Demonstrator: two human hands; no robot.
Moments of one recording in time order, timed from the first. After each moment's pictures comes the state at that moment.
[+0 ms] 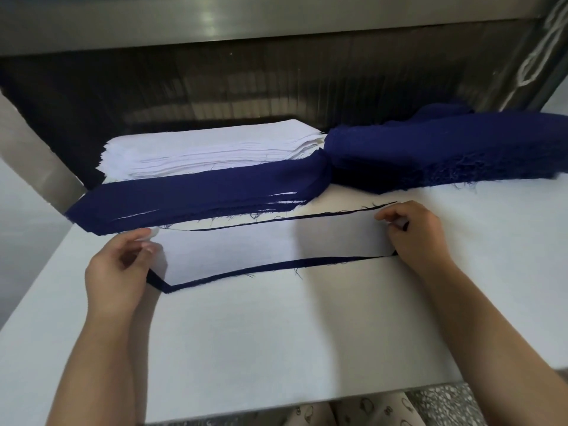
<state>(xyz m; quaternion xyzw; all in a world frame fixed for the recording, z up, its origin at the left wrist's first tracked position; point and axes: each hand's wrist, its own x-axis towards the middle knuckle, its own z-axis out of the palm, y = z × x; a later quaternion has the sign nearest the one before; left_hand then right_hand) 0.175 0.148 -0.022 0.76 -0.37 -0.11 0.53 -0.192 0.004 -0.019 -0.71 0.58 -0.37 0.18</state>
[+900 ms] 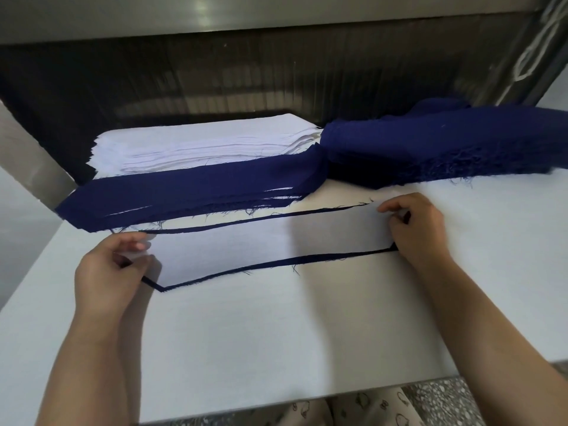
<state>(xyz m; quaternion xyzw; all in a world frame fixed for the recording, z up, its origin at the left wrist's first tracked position) 0.178 0.150 -0.022 0.80 -0.38 -0.11 0.46 -0.193 0.004 -0.018 -0.68 0.59 -0.40 0.16</state>
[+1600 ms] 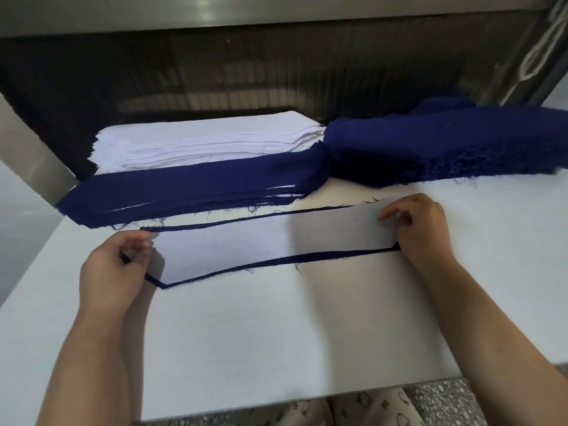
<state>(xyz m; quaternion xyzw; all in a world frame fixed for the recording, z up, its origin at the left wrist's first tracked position) 0.174 0.148 -0.019 0.81 -0.40 -0.09 0.43 -0.192 0.004 -0.019 -0.70 0.61 -0.34 0.14</state>
